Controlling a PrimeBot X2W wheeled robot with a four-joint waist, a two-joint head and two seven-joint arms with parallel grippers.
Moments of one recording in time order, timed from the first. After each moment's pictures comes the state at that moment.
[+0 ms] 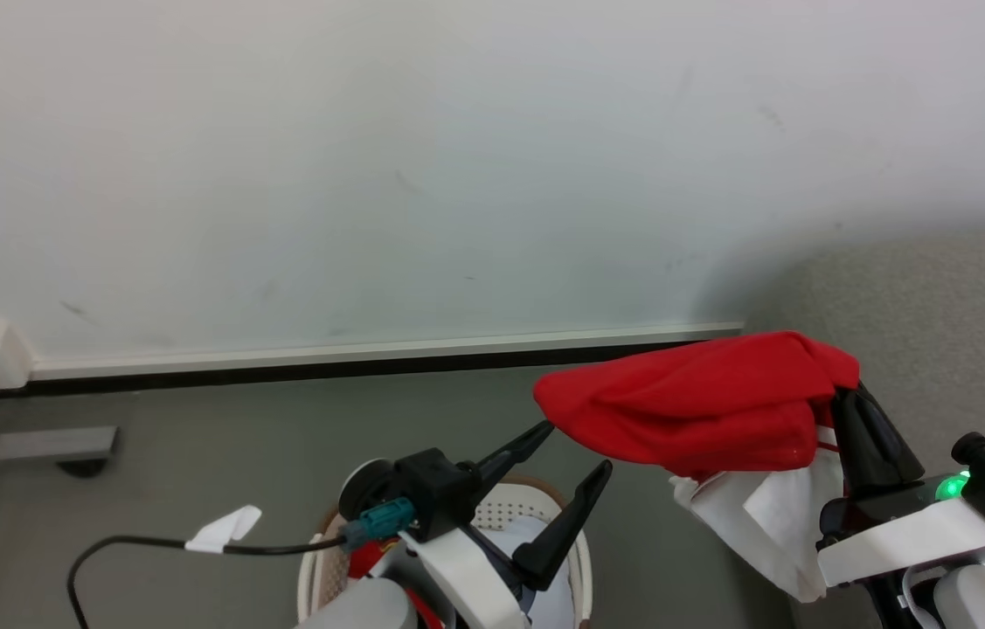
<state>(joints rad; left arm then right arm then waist) -0.51 0.25 -0.91 0.24 -0.60 -0.03 -0.23 -0.28 -0.22 0.28 0.25 0.55 0.13 -0.26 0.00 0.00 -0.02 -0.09</state>
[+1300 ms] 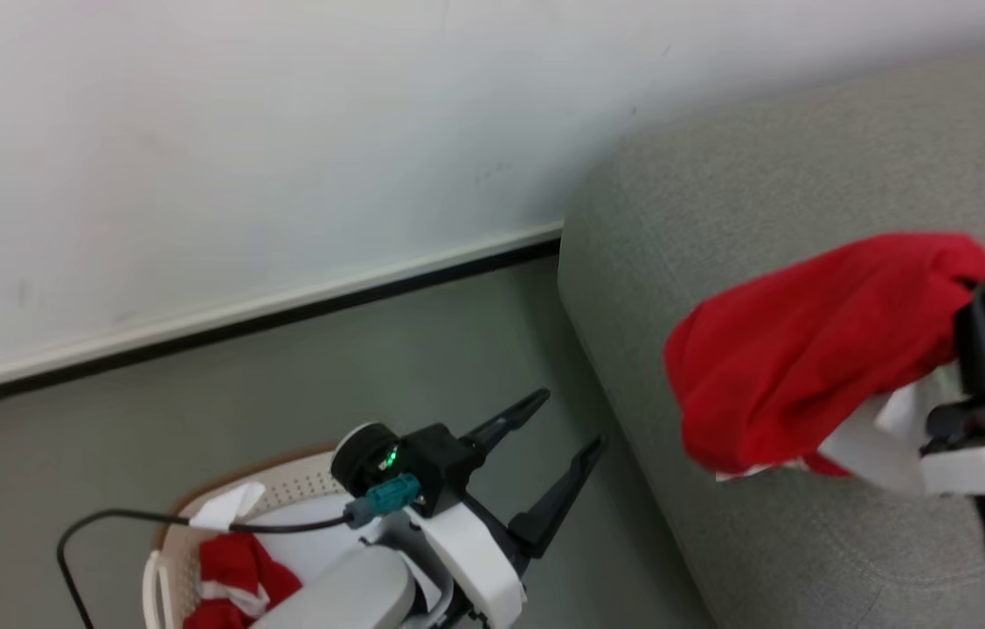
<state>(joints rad) -0.57 0.25 -0.91 0.29 -0.53 -0.03 -0.25 -0.36 -0.31 0.16 0.13 0.50 0.13 -0.26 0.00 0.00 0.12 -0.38</state>
